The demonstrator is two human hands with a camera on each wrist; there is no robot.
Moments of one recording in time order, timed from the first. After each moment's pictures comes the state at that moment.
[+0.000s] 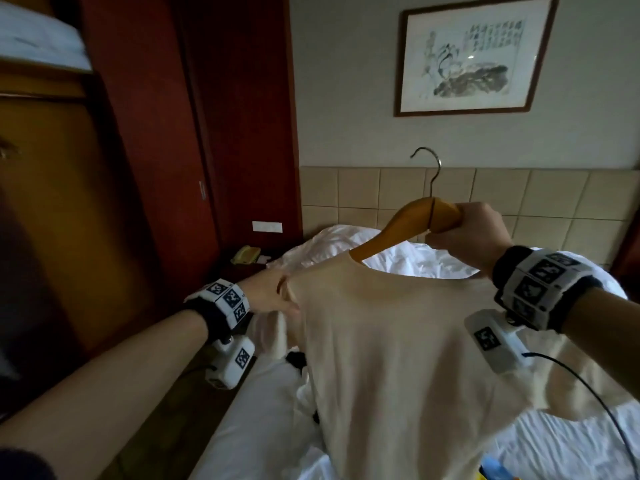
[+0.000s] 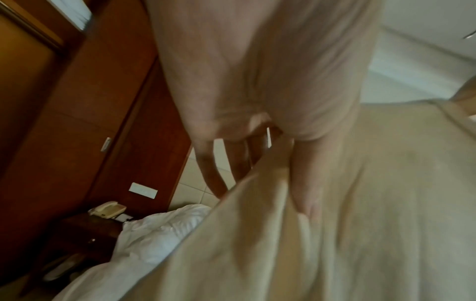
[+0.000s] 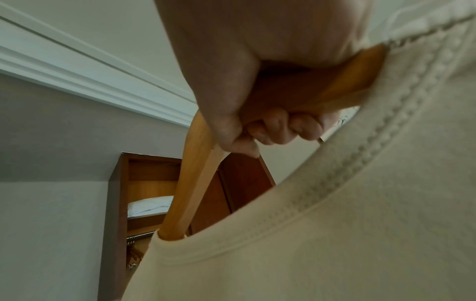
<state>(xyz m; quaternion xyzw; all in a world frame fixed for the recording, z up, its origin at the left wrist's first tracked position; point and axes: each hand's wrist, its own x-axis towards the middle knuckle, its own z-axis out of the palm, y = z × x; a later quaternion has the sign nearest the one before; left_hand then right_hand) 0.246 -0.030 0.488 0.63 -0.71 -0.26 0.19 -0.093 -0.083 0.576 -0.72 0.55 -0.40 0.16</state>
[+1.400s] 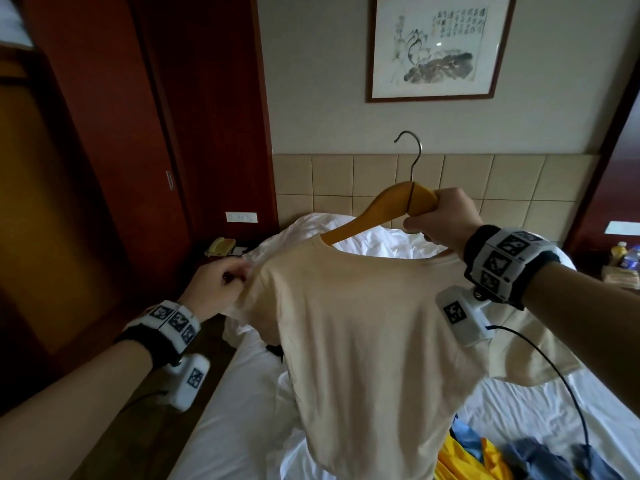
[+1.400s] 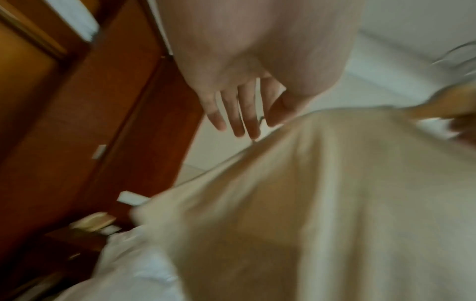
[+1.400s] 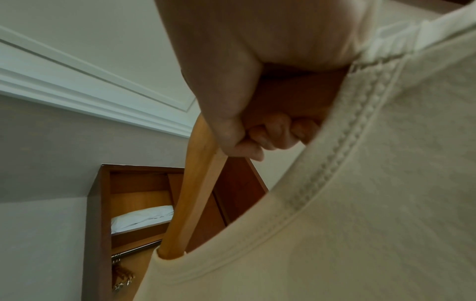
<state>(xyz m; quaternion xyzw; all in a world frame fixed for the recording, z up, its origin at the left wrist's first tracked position) 0.261 0.006 0.468 0.68 -0.64 -0.09 0.36 -0.099 -0.081 0.571 -0.68 0.57 -0.41 0.21</state>
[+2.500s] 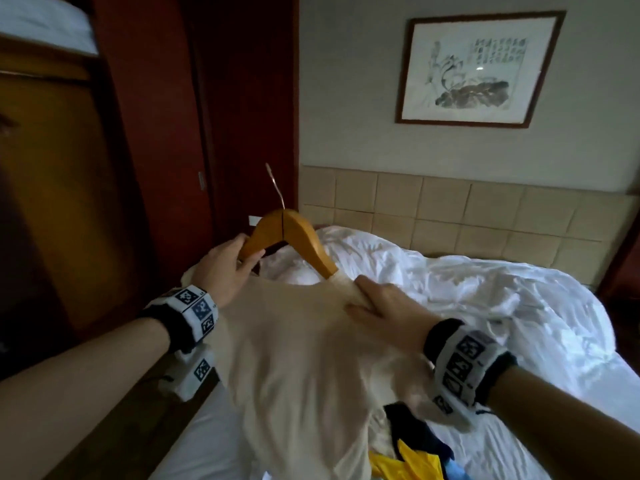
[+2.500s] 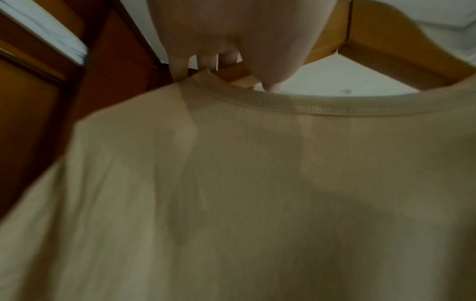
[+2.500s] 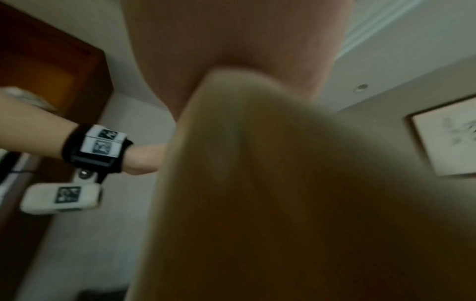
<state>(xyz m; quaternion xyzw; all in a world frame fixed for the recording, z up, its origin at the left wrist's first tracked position) 0.213 0.011 0.514 0.73 -0.58 0.07 0.35 -0.082 -0.042 0.520 -0.92 0.32 -0.16 0.15</state>
